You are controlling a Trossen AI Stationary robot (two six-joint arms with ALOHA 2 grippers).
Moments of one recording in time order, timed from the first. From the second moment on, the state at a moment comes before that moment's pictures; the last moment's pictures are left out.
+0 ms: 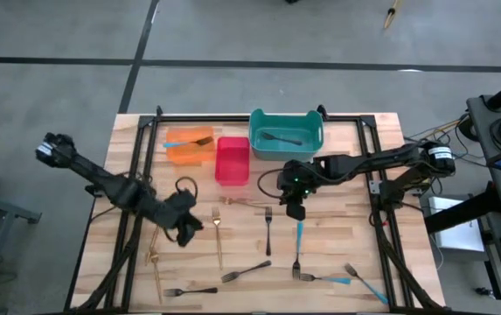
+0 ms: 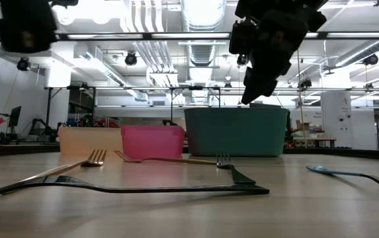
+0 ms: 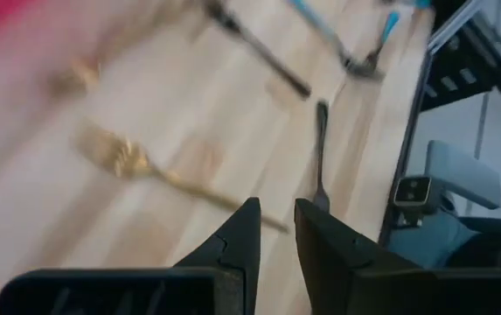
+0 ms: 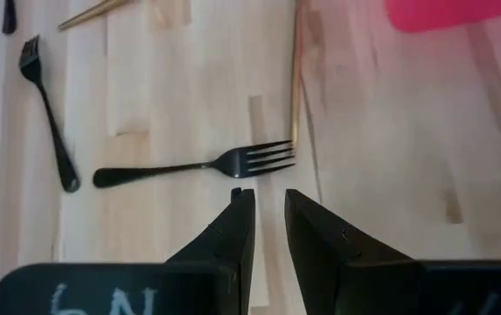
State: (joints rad) left arm -0.52 1.09 0.83 -0.59 -0.22 -1.12; right arm -0.03 1.50 0.99 -0.43 -0.21 0.17
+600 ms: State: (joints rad) left arm -0.63 1.32 0.84 -0.72 -0.01 -1.49; right arm -0.03 1.50 0.99 -0.43 -0.16 0.01
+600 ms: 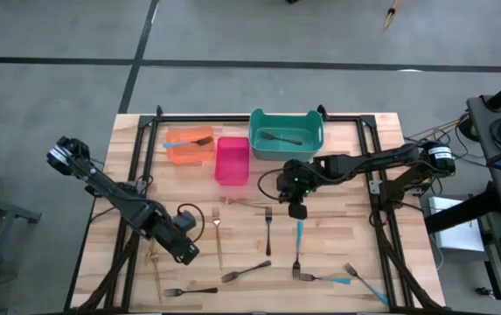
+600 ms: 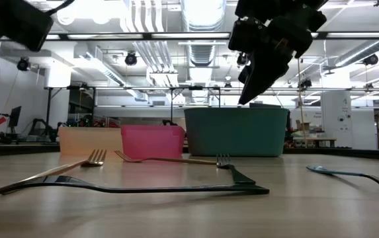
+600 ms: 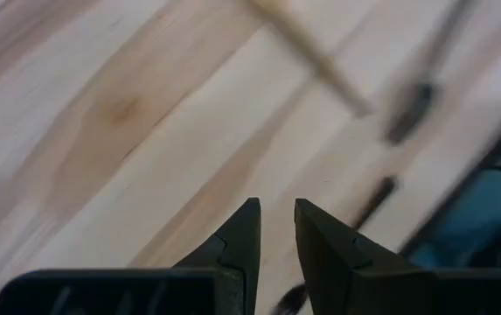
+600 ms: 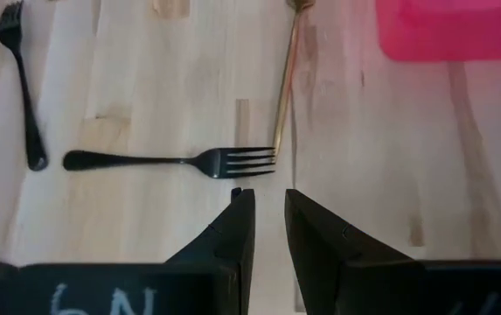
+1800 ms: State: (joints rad) left arm -0.63 1.30 0.67 -1.07 0.05 -1.66; right arm -0.03 1.50 0.99 -0.29 -0.10 -0.04
